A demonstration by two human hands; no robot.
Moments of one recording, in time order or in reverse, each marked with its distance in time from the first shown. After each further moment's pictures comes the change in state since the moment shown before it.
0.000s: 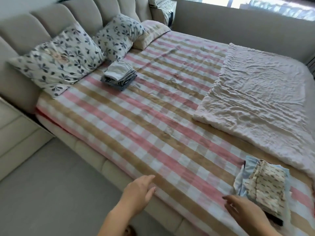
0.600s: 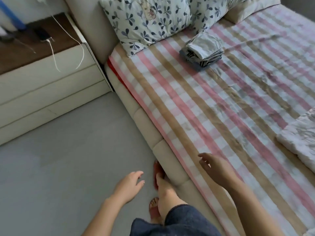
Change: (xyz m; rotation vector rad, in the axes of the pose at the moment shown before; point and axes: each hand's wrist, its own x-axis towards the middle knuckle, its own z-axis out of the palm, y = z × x) left_hand -0.103 -0.300 -0.074 -0.305 -0.025 -0.565; right_hand 0.181 -0.391 0.049 -0.127 -0.228 -0.355
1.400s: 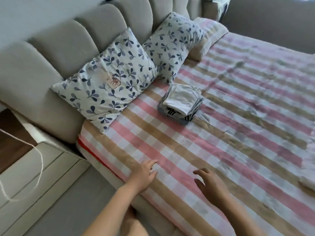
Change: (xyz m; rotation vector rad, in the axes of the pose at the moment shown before) left_hand 0.352 0.168 -0.308 0.091 0.017 0.452; right_hand 0.301 -0.047 -0.132 0.153 0.224 0.163
